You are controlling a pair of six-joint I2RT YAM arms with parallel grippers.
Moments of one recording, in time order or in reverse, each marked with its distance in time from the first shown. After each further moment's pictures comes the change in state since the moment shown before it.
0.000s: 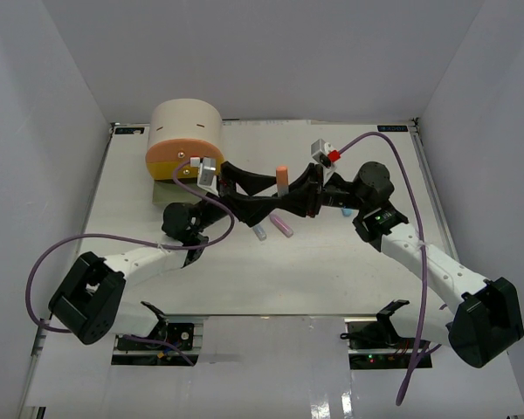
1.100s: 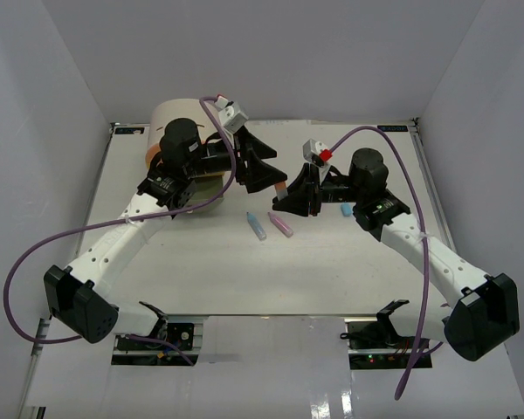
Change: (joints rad) left arm 0.102 0.001 0.703 -1.310 0.269 0.463; right arm -0.022 0.042 0.120 -0.276 -0.121 -0.204
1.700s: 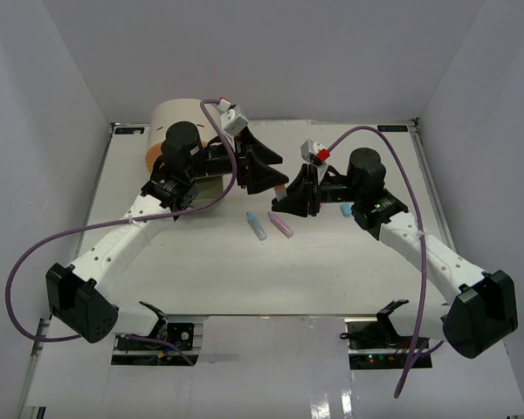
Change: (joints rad) left arm -0.009 0.002 -0.036 0.097 0.068 -0.054; right arm 0.000 0.019 0.000 -0.002 -0.010 0.008
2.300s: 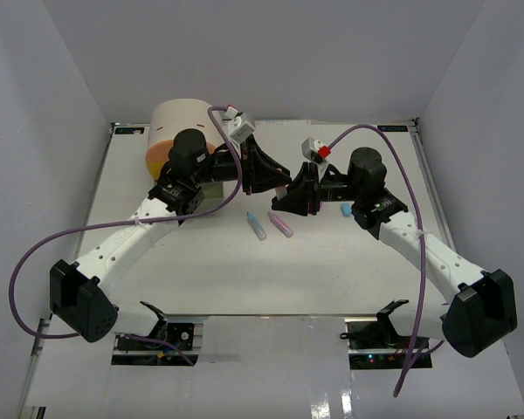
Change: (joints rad) left arm -0.039 0.007 -0.051 0.059 -0.003 -0.043; right arm 0.000 0.003 0.000 0.026 -0.001 0.044
